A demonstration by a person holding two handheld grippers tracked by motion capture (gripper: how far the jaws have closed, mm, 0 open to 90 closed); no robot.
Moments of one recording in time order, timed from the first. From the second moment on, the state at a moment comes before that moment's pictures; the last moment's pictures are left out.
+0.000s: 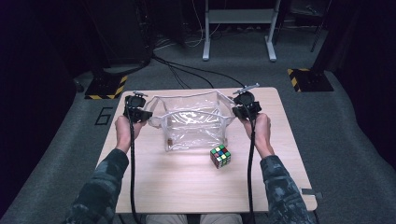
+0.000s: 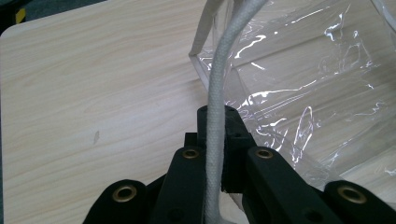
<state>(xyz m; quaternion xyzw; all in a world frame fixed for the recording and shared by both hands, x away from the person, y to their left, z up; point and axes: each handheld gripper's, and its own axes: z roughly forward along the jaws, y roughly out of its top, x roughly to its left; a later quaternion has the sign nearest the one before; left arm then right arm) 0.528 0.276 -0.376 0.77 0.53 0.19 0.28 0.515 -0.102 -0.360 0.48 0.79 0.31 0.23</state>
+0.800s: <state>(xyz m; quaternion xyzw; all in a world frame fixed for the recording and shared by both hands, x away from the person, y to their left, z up) 0.551 0.239 -0.376 0.80 0.51 0.18 0.27 0.509 -0.146 -0.359 0.51 0.78 0.28 0.23</state>
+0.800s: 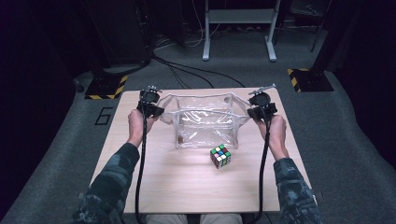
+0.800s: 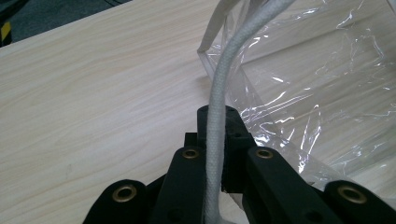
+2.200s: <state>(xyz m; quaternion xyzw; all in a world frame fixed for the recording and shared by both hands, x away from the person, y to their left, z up) 0.538 0.240 -0.356 0.76 0.53 0.20 0.33 0.493 -0.135 -0.349 0.51 0.75 0.37 0.20</state>
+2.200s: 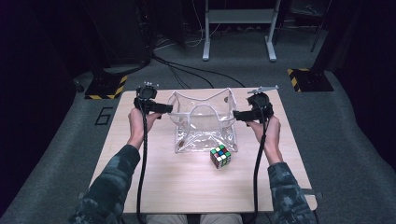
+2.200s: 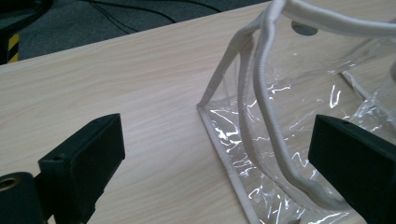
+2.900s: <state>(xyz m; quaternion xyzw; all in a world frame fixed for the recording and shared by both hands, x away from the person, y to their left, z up) 0.483 0.275 -0.372 0.76 0.50 0.19 0.38 0.429 -0.145 -0.374 0.47 0.76 0.38 0.21</state>
